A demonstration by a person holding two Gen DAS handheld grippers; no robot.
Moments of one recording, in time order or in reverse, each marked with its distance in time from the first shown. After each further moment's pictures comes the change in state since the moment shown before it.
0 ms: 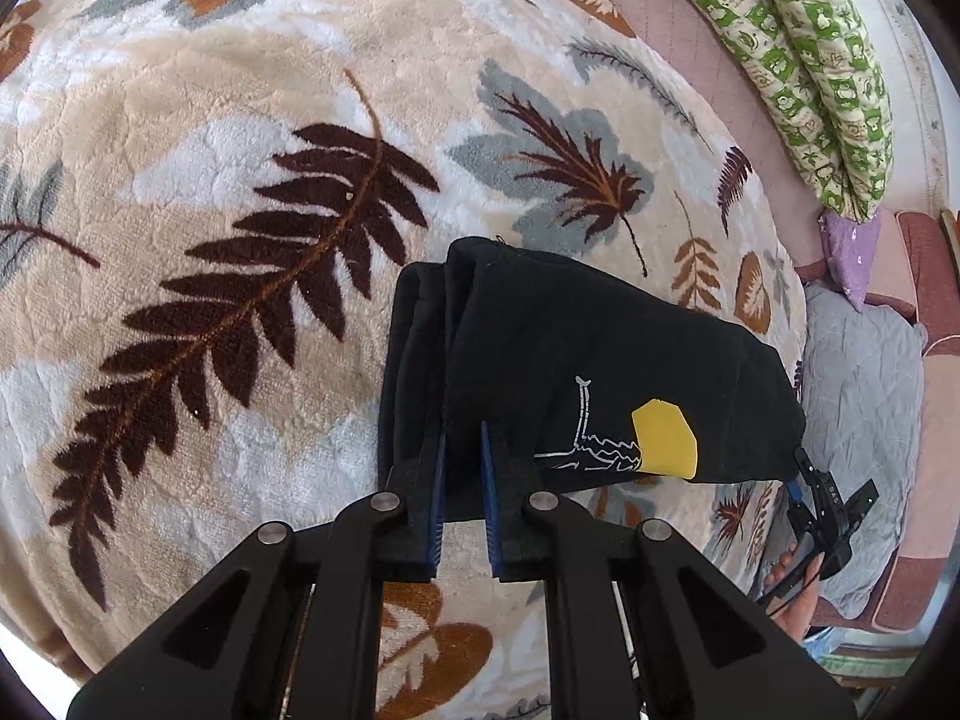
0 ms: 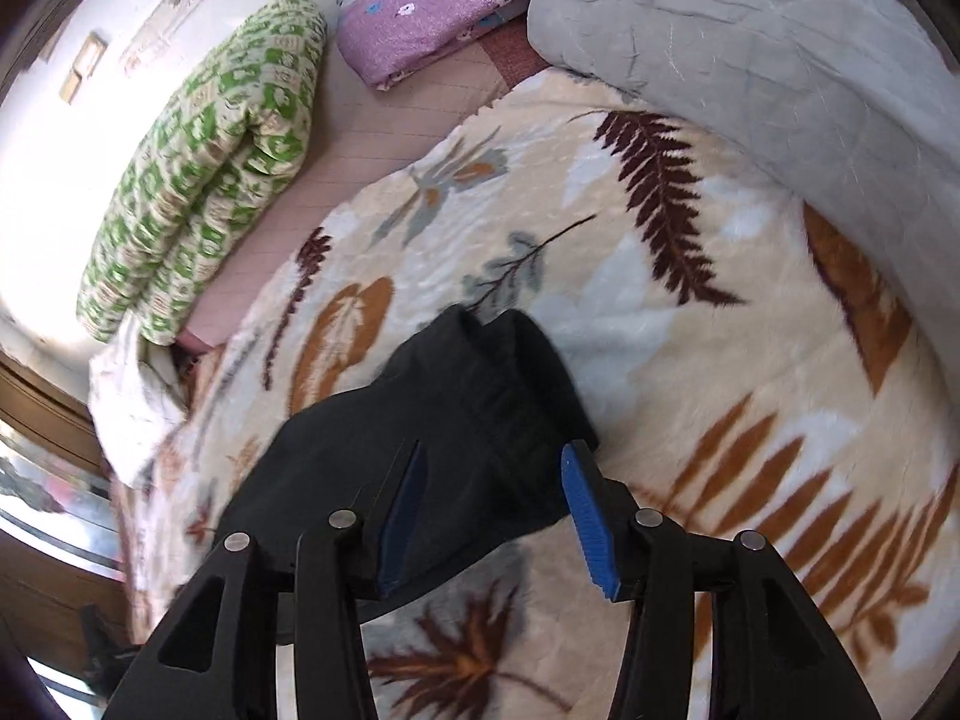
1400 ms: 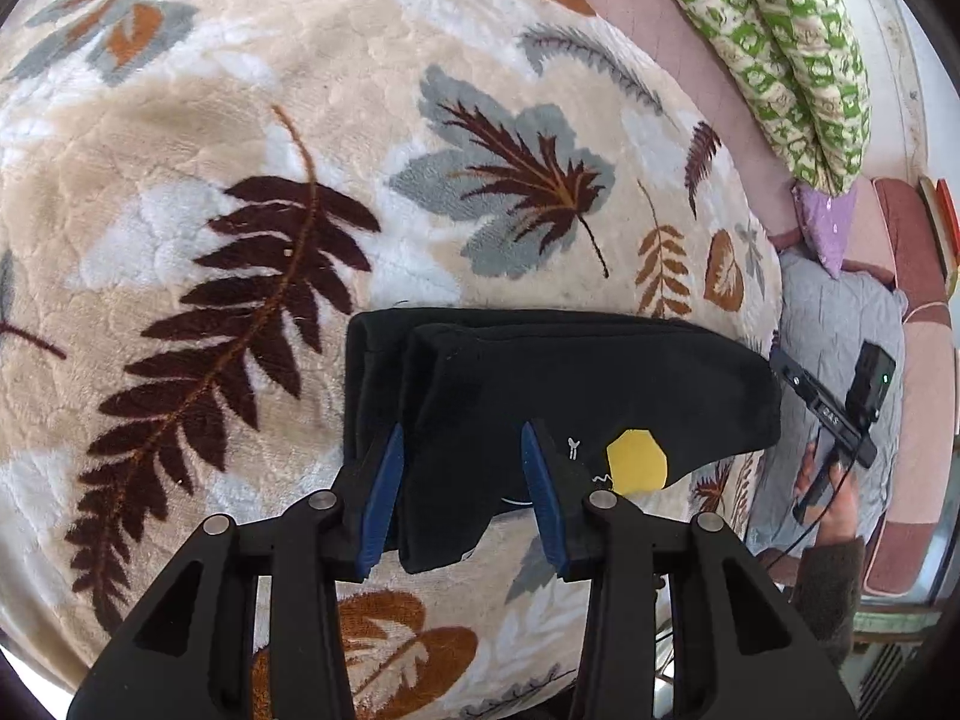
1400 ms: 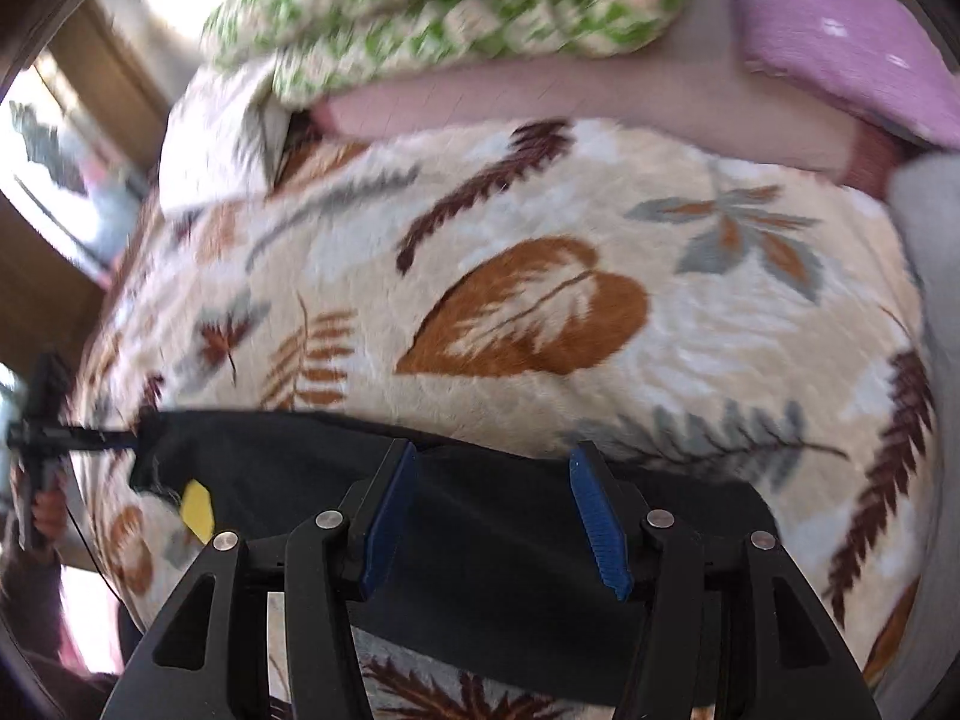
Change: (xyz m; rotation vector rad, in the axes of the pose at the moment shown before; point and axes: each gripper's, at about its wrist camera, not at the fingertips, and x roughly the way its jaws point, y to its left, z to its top) left arm -0.003 -0.009 0.025 0.085 0.082 -0.051; right arm 0.069 0.167 0.034 -0.725 0.338 0.136
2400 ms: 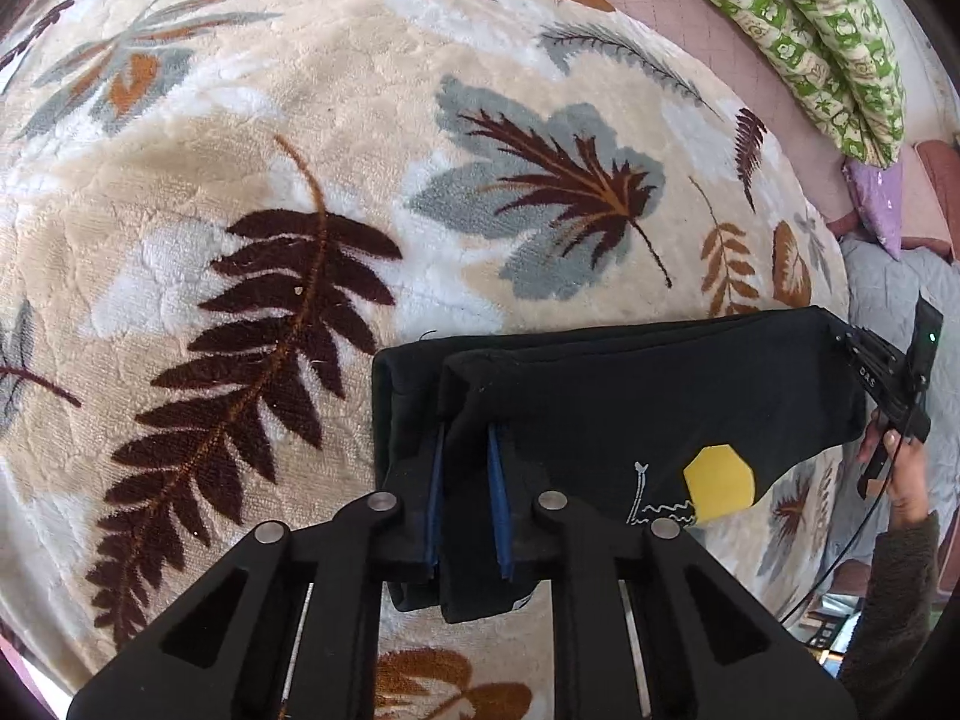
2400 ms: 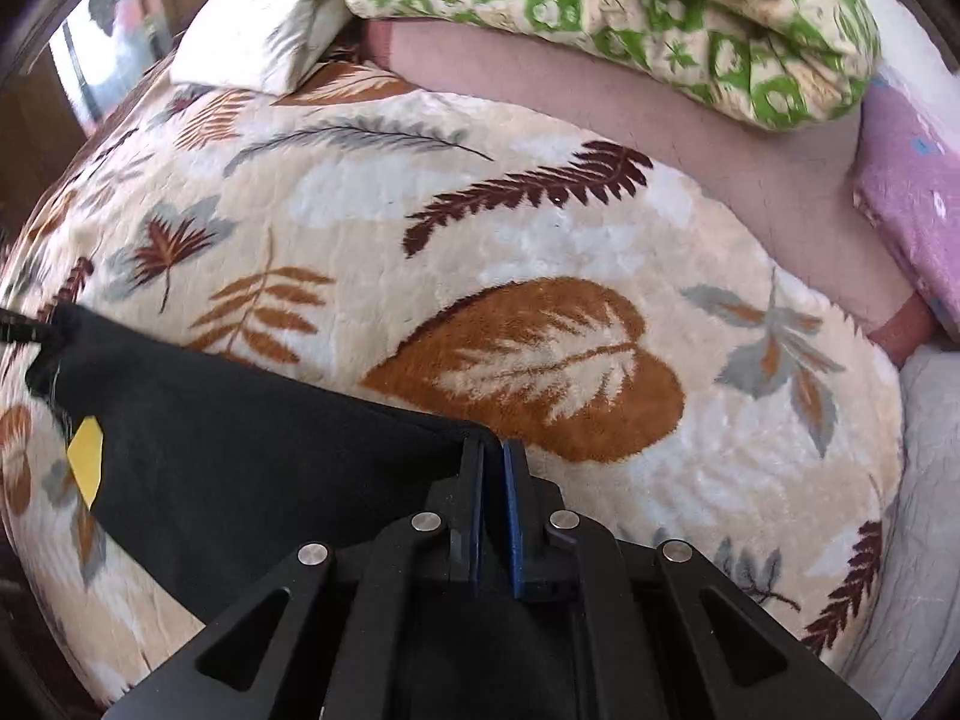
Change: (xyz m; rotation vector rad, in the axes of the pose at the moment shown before) left arm 0.020 -0.013 0.001 0.071 -0.092 0.195; right arm 0.039 0.029 0.017 -0.271 -0.001 -0.197
